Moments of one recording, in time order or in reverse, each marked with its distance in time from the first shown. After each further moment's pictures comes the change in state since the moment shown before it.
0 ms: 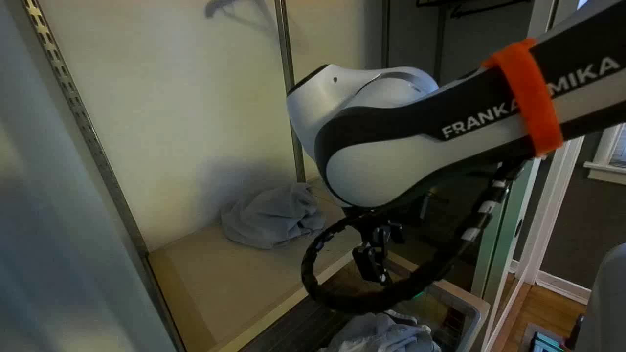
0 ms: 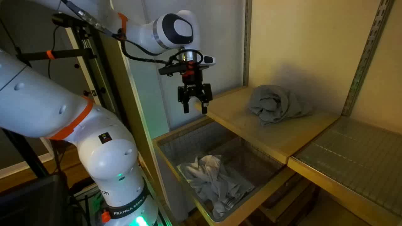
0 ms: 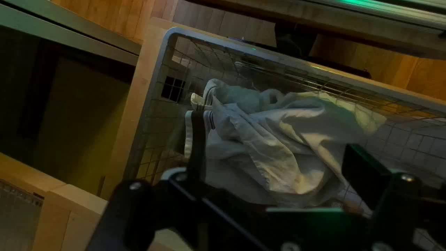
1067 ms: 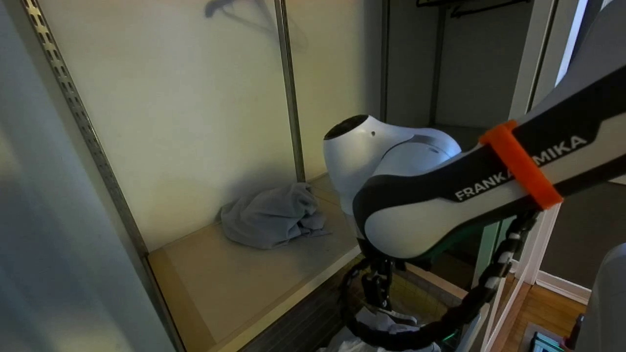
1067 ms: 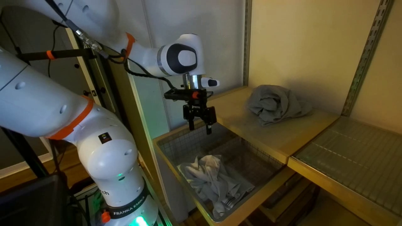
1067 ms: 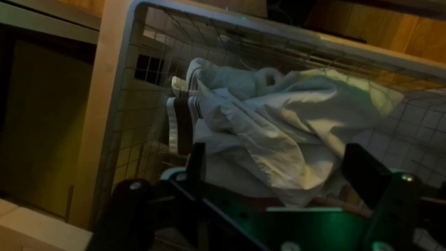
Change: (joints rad) arm -0.001 0.014 -0.076 -0.208 -0.001 0.324 0.018
